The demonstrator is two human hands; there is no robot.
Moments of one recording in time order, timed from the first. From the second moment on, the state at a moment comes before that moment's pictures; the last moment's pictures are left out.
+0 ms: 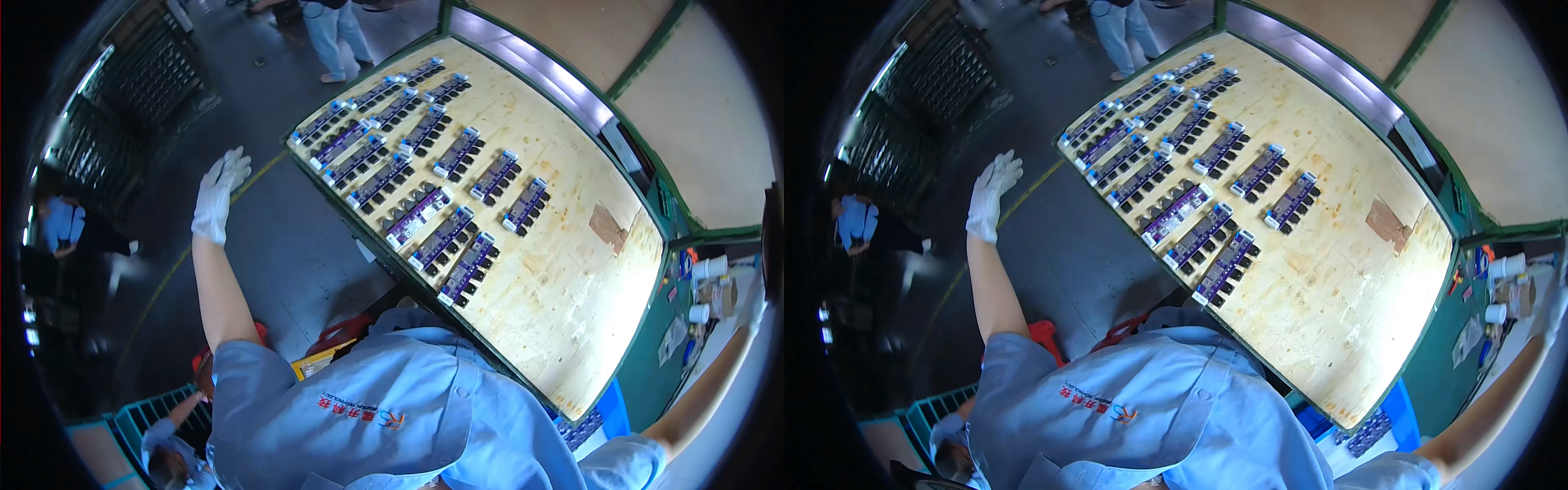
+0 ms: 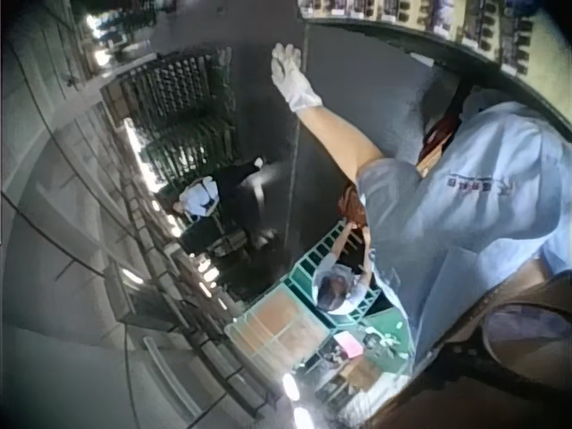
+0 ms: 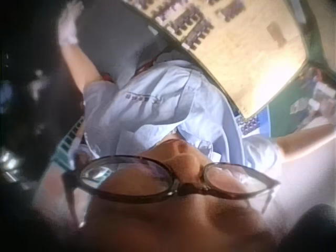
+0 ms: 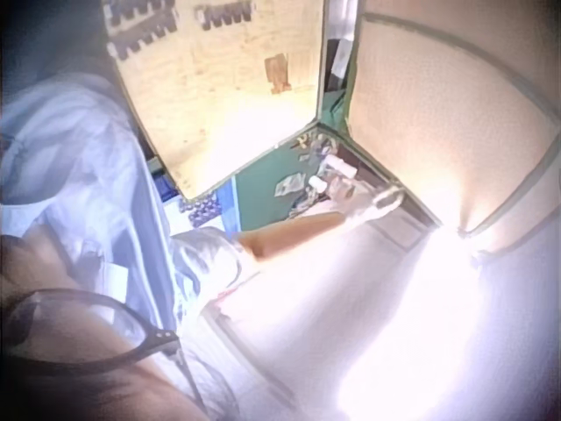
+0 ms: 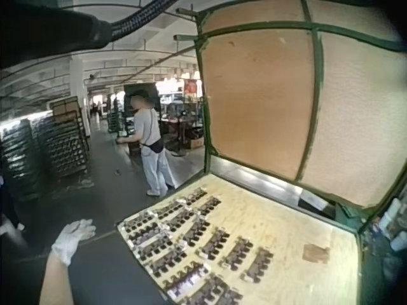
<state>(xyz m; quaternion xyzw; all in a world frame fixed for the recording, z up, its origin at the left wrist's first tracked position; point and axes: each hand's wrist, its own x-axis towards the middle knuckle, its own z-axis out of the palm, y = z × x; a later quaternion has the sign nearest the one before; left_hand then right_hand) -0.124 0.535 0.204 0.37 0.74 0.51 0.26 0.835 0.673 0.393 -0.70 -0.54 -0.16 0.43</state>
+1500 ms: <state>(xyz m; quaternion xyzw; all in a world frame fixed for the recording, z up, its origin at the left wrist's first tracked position) -0.191 0.734 0.112 0.33 0.64 0.39 0.57 0.644 0.487 0.096 -0.89 -0.28 0.25 0.25</state>
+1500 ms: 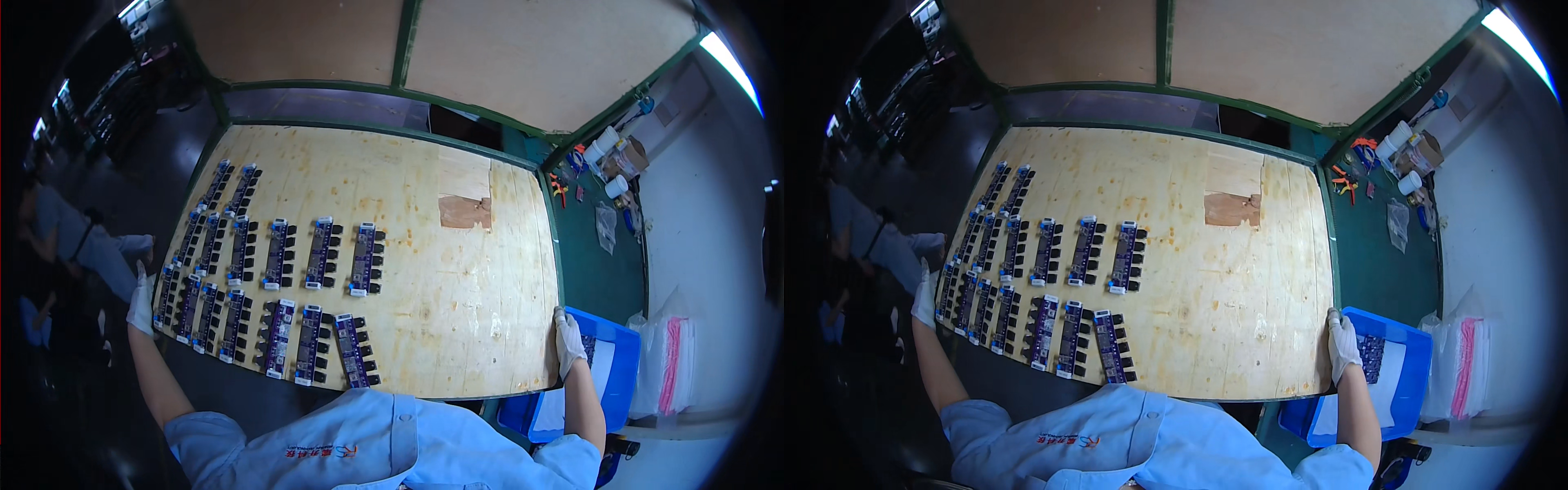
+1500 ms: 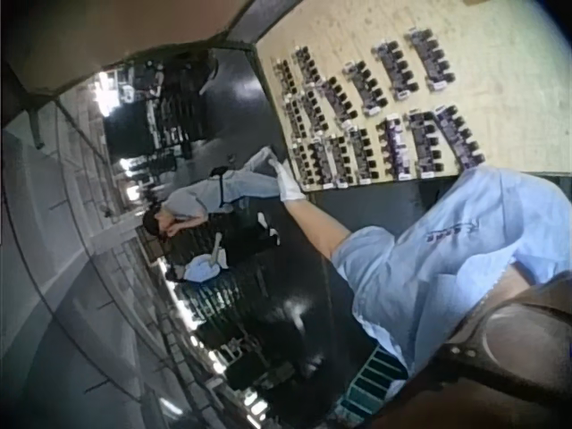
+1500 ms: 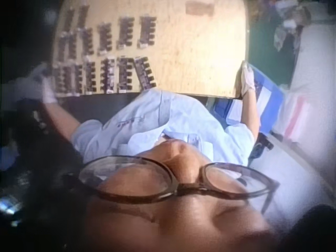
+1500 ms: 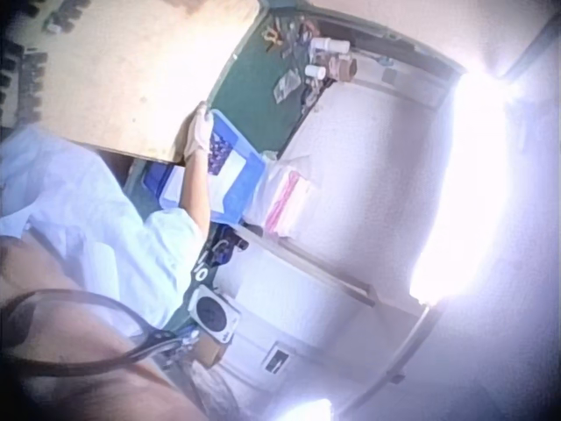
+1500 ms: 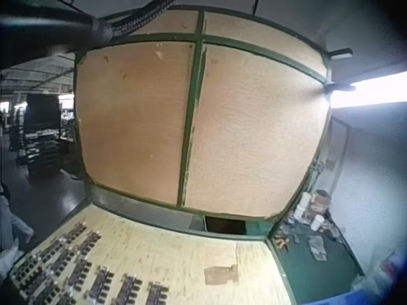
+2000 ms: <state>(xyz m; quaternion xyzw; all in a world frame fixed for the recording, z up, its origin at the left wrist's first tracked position) -0.184 0.722 0.130 0.34 0.67 0.43 0.51 0.641 0.494 0.084 -0.86 -0.30 0.26 0.32</state>
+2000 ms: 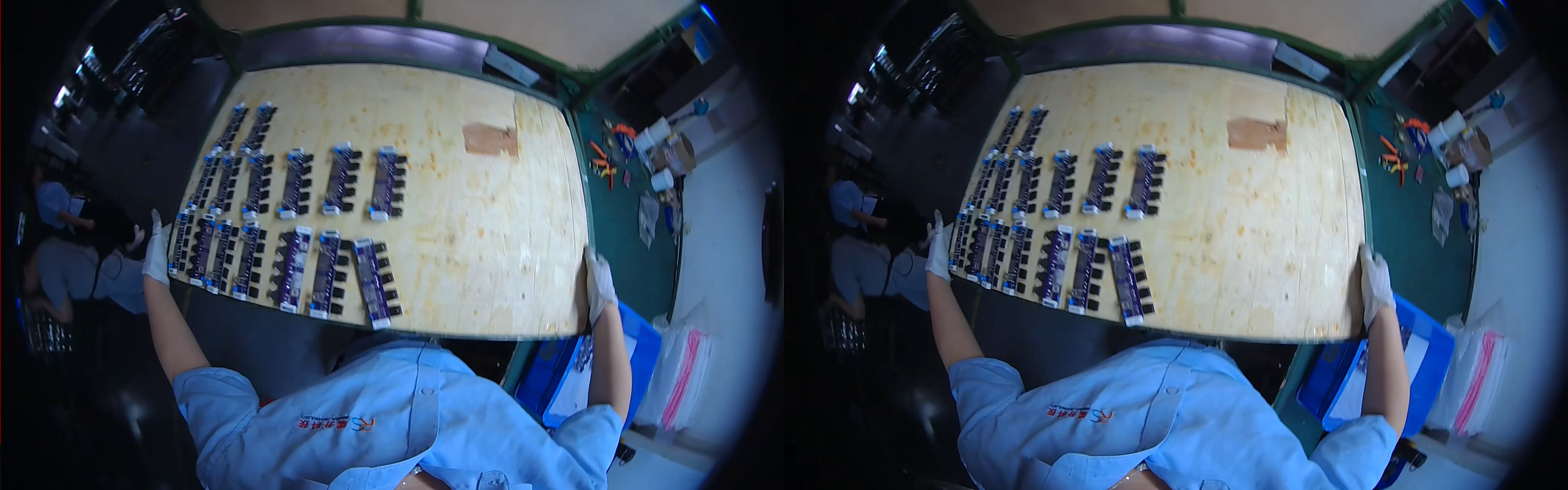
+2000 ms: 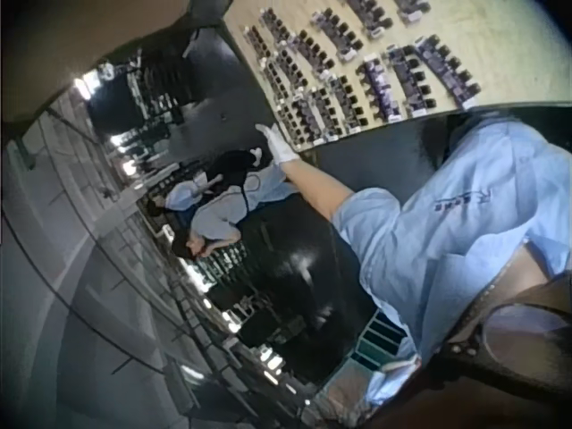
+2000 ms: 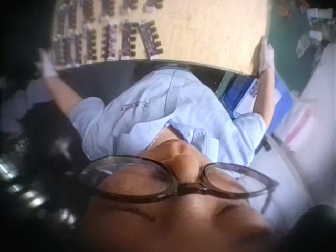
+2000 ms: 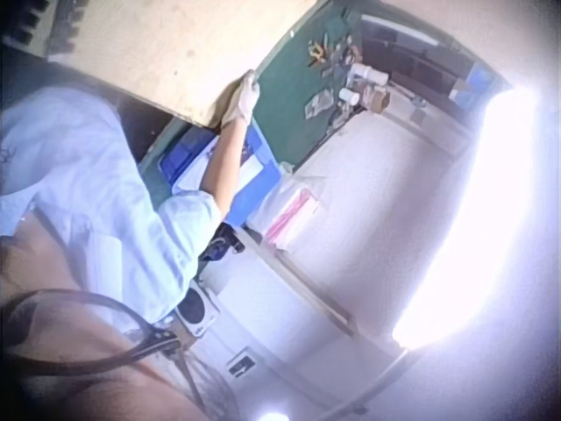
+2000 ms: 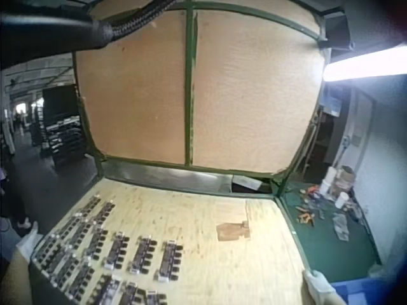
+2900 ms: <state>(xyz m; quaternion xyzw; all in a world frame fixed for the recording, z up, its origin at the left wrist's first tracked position) -0.170 0.723 0.139 0.33 0.72 0.38 0.48 0.631 0.499 0.095 -0.88 -0.27 0.26 0.28</state>
